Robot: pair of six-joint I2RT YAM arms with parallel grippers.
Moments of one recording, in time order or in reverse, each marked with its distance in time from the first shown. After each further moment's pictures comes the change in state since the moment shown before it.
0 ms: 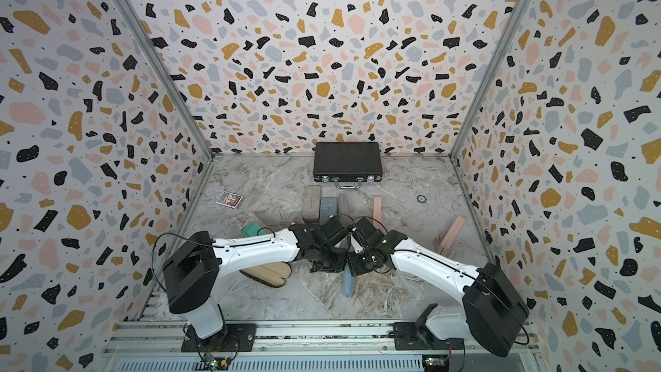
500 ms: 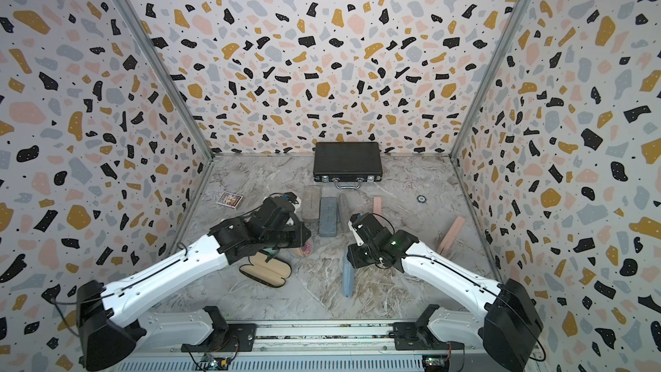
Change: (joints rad) left arm 0.233 -0.557 -0.145 -0.110 -0.214 0.053; right arm 0.003 -0.044 0.078 -0.011 0.074 0.022
